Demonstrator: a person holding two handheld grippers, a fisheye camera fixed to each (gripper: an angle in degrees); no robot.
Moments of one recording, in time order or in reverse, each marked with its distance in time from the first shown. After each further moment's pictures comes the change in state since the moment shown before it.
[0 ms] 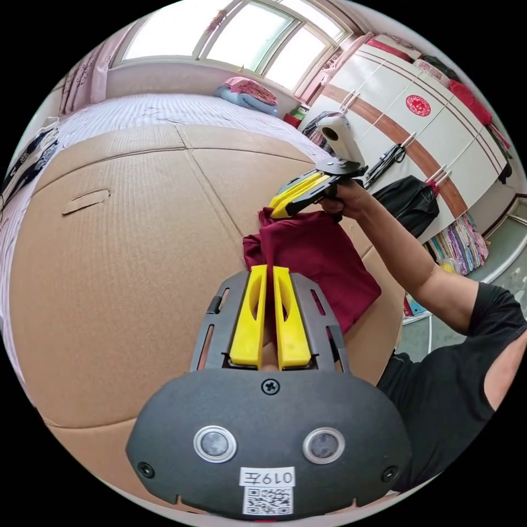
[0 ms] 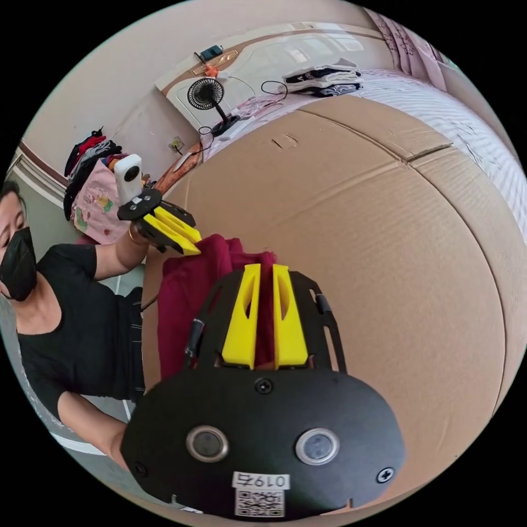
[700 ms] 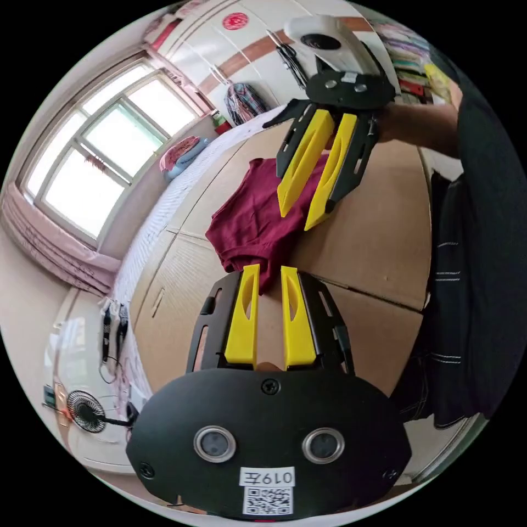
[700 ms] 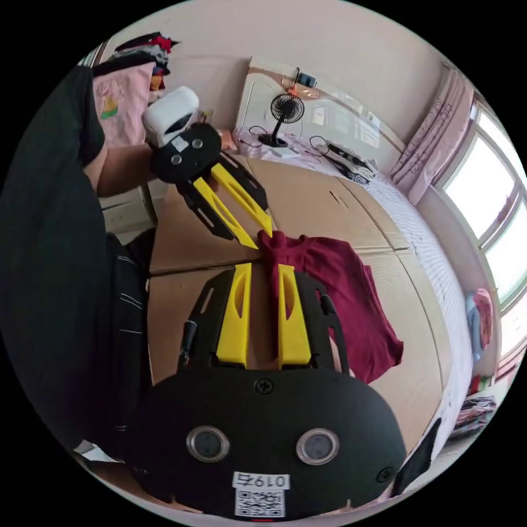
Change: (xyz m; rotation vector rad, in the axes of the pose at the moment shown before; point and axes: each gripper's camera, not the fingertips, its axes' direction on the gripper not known) left arm 0.218 0.182 0.043 -0.041 -0.640 0.869; right arm -0.172 0.198 0.289 0.127 0.641 -0.368
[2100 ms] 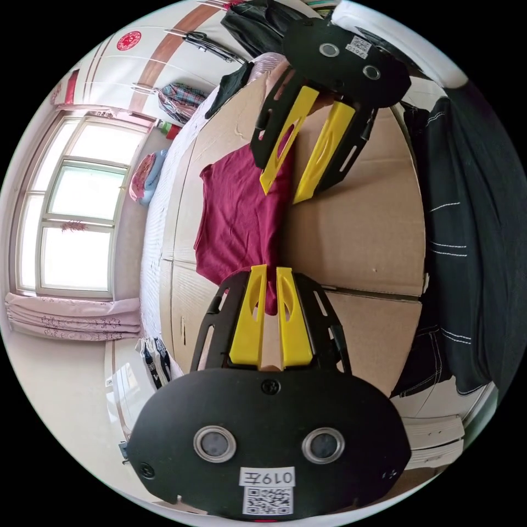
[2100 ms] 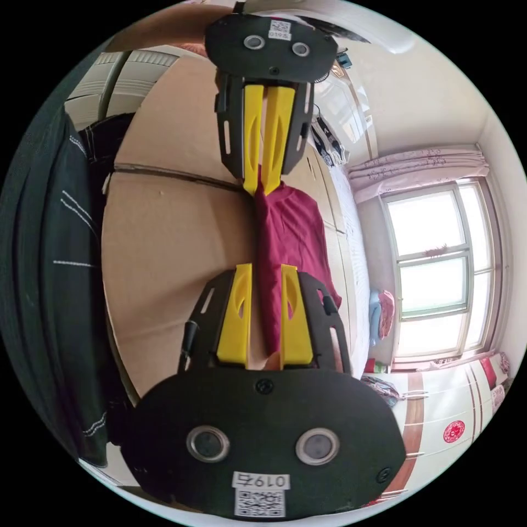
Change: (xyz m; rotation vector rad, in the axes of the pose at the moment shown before) left arm 0.220 -0.106 -0.008 -0.111 -0.013 0.291; right arm -0.045 0.204 0.361 -0.275 0.485 -0.206
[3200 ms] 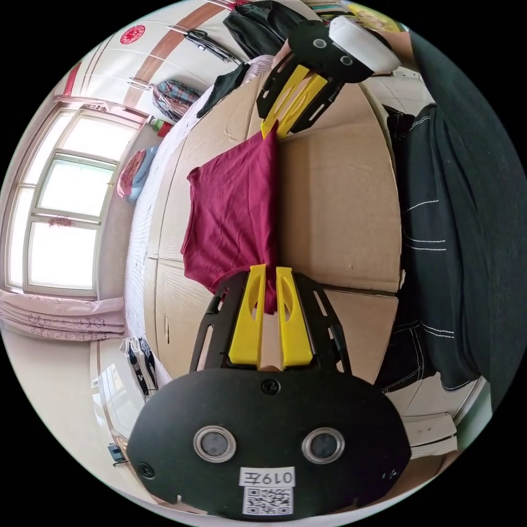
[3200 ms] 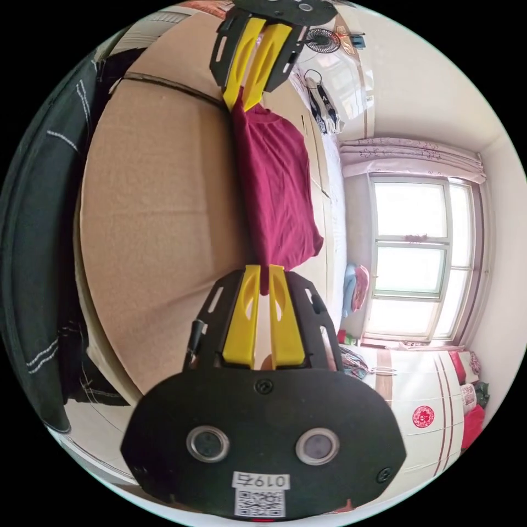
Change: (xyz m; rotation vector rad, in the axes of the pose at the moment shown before) left arm -0.035 0.011 -0.009 0.006 0.103 -0.025; right arm -0.012 0.085 0.086 -0.170 0.112 -0.073
